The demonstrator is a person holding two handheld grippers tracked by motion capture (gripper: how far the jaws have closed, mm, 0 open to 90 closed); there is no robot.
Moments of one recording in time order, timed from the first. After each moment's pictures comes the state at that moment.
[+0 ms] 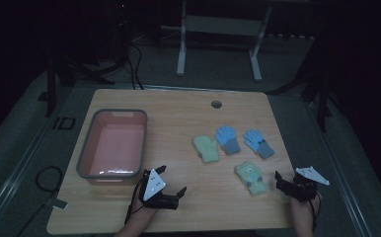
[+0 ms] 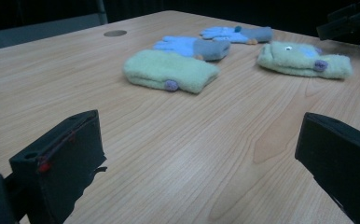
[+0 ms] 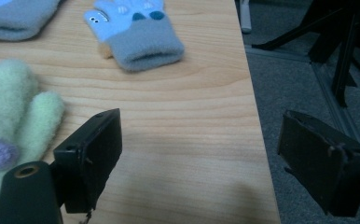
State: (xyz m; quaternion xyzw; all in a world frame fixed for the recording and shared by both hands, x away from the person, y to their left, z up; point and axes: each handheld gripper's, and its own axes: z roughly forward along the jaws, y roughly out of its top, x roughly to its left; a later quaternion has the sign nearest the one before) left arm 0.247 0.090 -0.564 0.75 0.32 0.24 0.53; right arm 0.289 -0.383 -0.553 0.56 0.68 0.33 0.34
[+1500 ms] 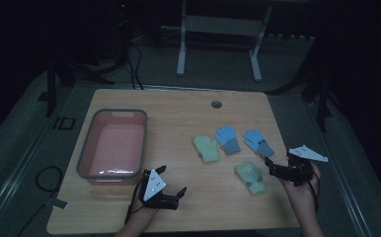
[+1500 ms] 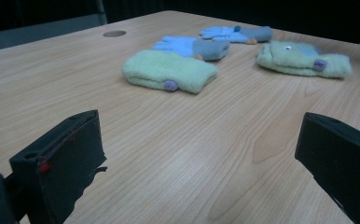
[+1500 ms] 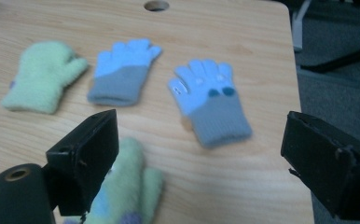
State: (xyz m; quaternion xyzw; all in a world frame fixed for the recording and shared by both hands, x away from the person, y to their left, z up) left arm 0.246 0.089 -0.564 0.75 0.32 0.24 0.53; right arm 0.311 -0.340 -0.476 0.50 0.73 0.37 0.29
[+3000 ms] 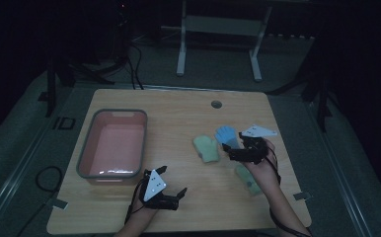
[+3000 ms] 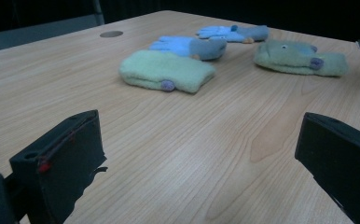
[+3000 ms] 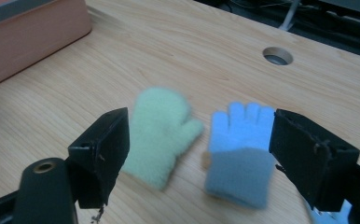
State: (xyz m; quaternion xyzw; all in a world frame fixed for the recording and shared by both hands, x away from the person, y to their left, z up) left arm 0.246 0.089 -0.564 0.75 0.31 0.24 0.53; right arm 0.366 -0.225 -0.466 0.37 0.80 0.41 0.22
